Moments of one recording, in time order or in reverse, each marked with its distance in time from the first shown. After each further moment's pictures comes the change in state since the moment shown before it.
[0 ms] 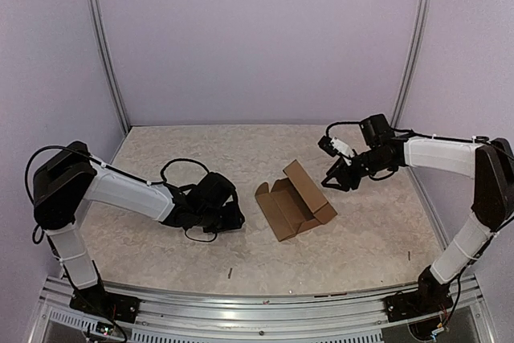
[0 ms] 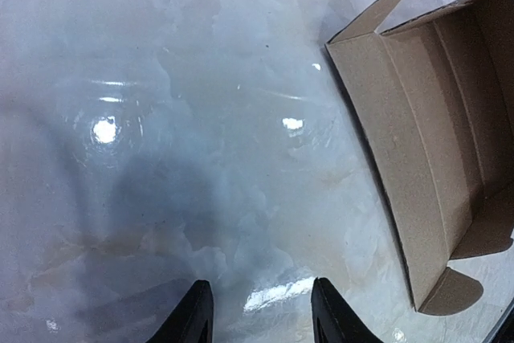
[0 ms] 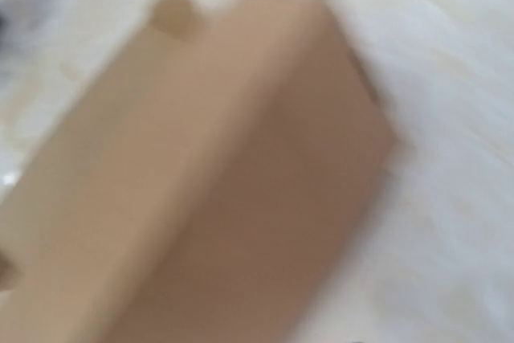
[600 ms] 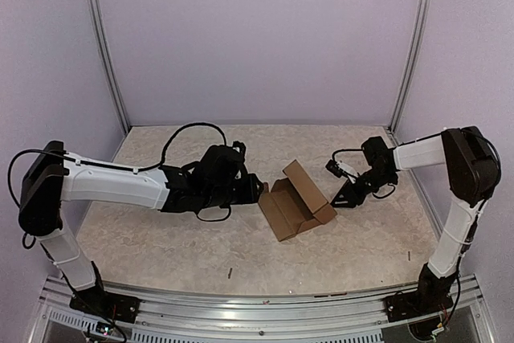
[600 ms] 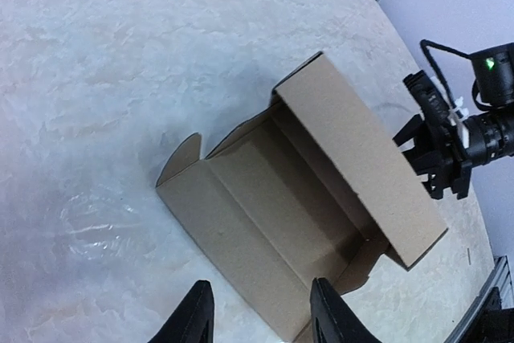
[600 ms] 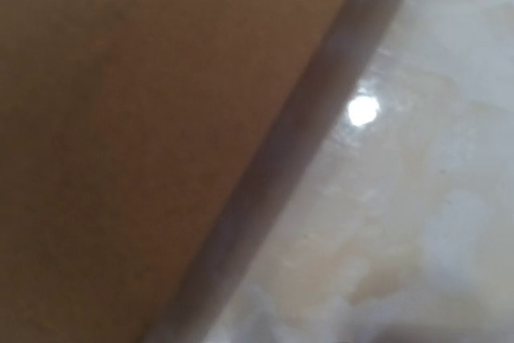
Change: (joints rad) left arm -0.069 -0.064 0.214 0.001 -0.101 0.195; right arm -0.103 0.251 -0.021 -0.029 -0.074 -0.051
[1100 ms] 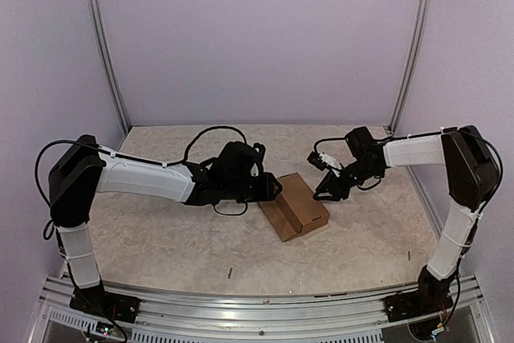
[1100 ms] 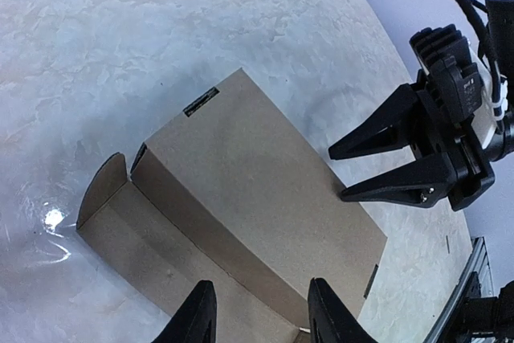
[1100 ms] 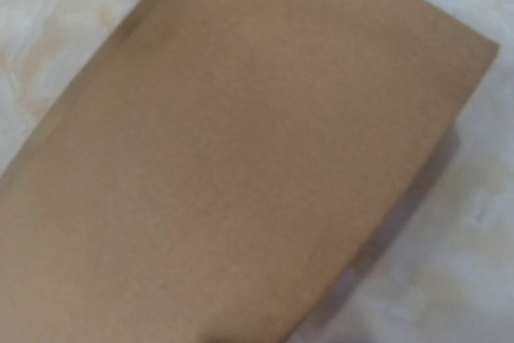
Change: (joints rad) left arm 0.042 0.181 0.105 0.072 0.201 0.006; right arm 0.143 -0.026 0.073 0.035 -0.009 -0.005
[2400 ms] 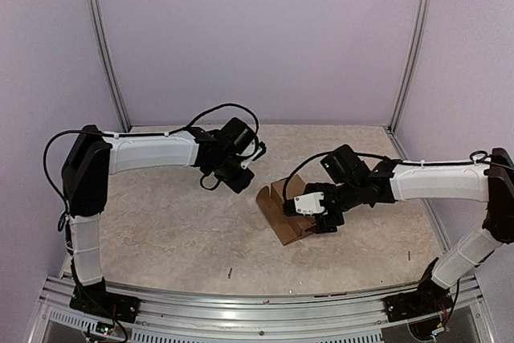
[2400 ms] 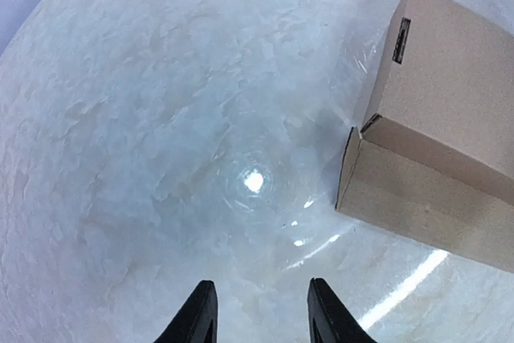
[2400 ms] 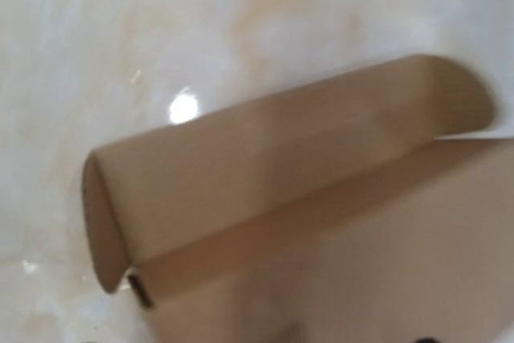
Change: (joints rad) left arm 0.141 0.158 0.388 -0.664 -0.116 0.784; right arm 0.422 -0.305 -0.204 0.032 0.463 -0.410
